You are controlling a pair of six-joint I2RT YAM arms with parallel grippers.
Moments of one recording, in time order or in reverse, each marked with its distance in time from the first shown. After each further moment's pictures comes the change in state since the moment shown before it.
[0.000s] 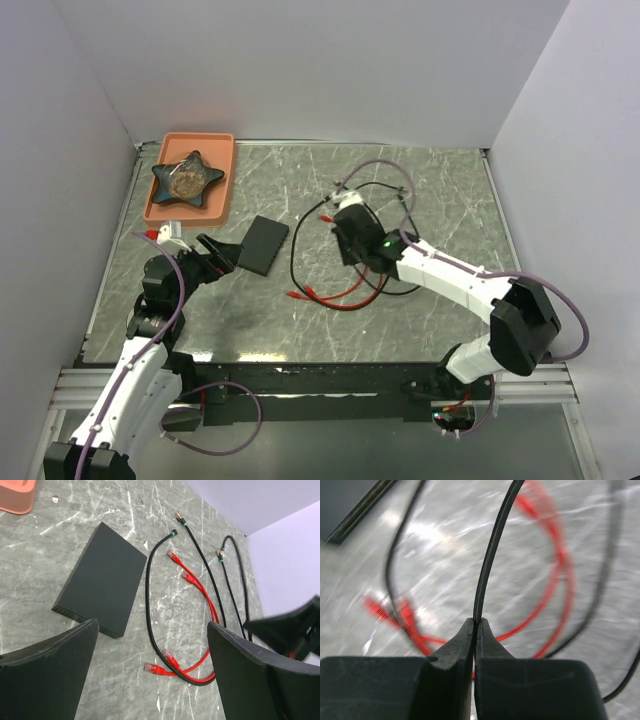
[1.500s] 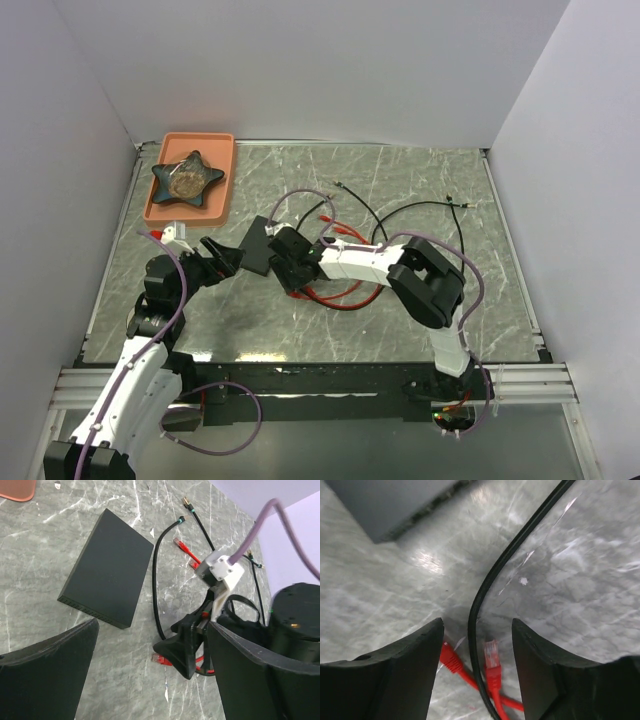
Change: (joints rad) left arm 0.000 0.008 0.000 -0.040 0.022 0.044; right arm 0.159 0.522 0.295 0.031 -0.127 0.020
